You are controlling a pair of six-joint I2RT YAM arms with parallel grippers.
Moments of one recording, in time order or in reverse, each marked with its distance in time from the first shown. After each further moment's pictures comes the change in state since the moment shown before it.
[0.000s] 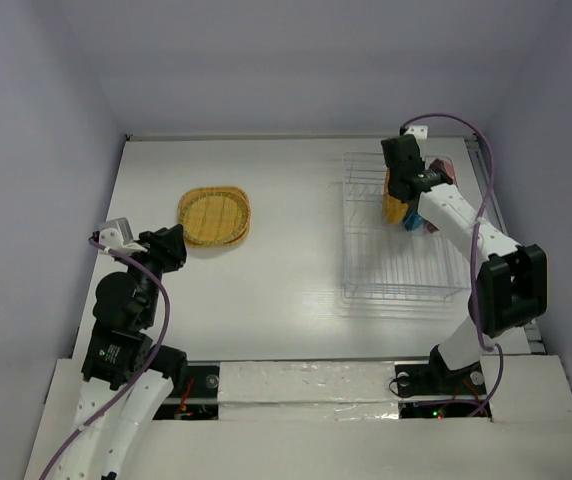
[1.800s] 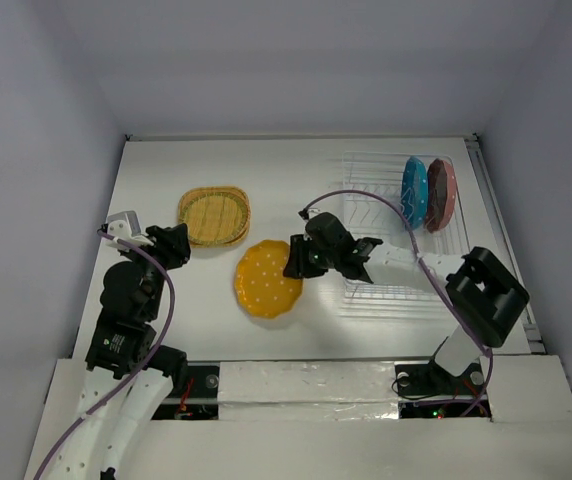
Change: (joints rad) left arm 0.000 0.066 0.000 -0.003 0.000 0.000; right arm 0.516 -0.005 -0.397 0.437 -0.710 0.371
